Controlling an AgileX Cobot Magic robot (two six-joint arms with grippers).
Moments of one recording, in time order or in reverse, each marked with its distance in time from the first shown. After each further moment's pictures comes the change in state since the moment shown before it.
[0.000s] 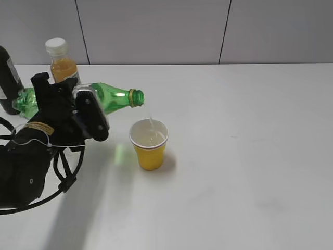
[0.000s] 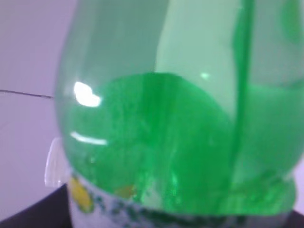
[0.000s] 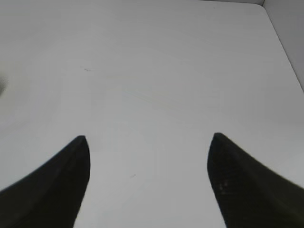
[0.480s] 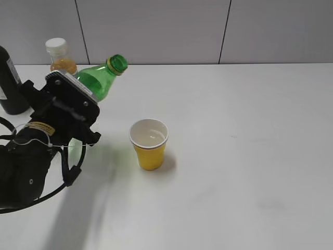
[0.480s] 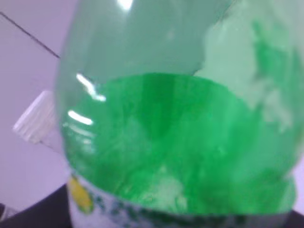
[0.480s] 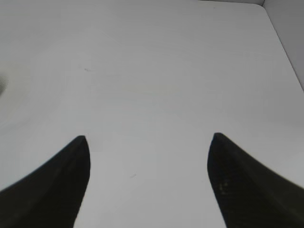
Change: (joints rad) left arm 0.000 0.000 0.000 0.014 0.000 -0.552; right arm 0.000 0.000 0.000 0.000 0.000 0.000
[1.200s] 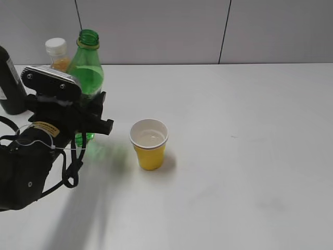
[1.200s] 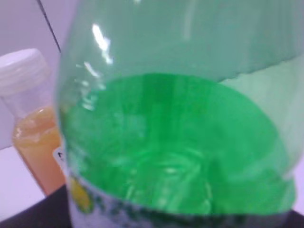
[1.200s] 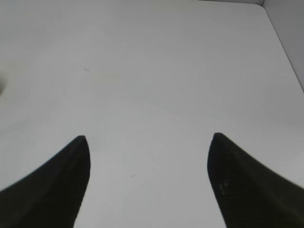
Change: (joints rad) left arm 0.000 0.000 0.000 0.099 0.000 -0.564; right arm 0.000 0.000 0.000 0.000 0.000 0.000
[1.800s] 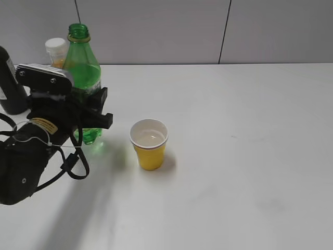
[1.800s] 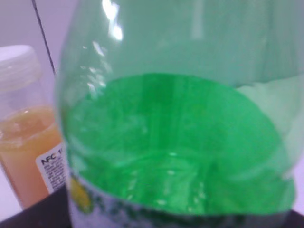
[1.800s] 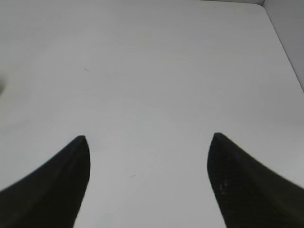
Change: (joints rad) left arm 0.055 0.000 -0.005 0.127 0.000 -0.144; right arm 0.000 0.000 0.000 0.000 0.000 0.000
